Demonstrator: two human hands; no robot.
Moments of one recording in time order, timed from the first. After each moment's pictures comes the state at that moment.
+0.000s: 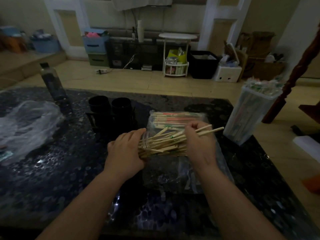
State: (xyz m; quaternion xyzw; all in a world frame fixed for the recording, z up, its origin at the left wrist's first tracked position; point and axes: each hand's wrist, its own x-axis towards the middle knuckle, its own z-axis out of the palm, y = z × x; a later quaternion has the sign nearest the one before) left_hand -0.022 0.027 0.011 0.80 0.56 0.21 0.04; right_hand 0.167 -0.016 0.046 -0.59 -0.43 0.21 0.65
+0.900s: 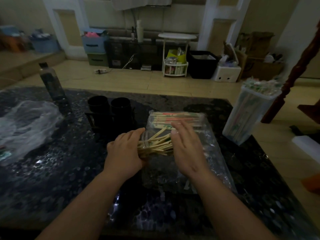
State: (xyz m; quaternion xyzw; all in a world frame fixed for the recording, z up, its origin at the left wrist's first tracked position) left_hand -0.021 0.026 0.015 0.79 0.57 0.21 0.06; right_hand 0.162 -0.022 0.034 -0.67 -0.60 0.16 0.40
